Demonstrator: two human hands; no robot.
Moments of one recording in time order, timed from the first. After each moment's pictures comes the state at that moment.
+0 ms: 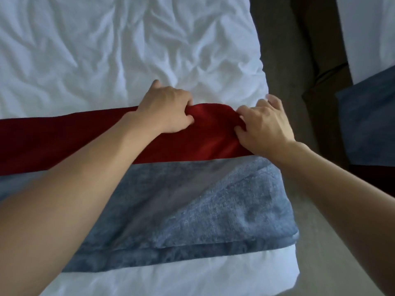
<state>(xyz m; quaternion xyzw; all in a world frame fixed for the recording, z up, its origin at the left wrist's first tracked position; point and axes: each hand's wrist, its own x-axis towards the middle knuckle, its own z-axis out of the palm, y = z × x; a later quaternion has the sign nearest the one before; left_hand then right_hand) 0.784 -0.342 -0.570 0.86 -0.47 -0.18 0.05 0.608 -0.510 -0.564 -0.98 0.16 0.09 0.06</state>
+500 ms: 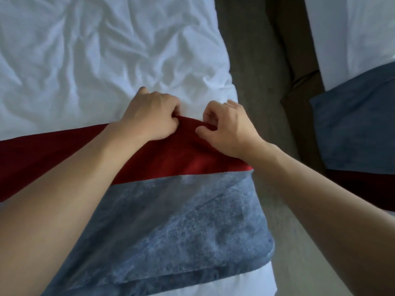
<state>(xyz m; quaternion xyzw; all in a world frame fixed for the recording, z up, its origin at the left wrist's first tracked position) 0.778 -0.409 -0.580 0.86 -0.47 -0.19 0.07 0.635 -0.544 -0.577 -0.94 0.20 0.03 0.29</state>
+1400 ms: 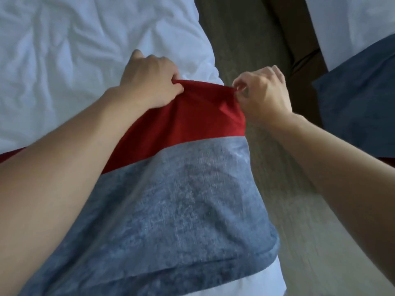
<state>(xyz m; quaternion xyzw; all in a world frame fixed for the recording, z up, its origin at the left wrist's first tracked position) 0.802 -0.488 -0.578 0.87 -0.48 -0.15 0.03 0.614 -0.645 -0.601 -0.95 0.28 -0.02 0.15</state>
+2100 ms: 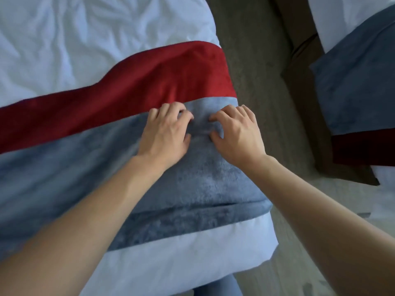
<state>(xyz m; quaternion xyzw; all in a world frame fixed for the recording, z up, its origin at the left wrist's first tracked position) 0.635 -0.356 -0.584 0.86 -0.50 -0.10 0.06 0.509 -0.495 -0.591 -0.95 0.24 -0.02 0.18</state>
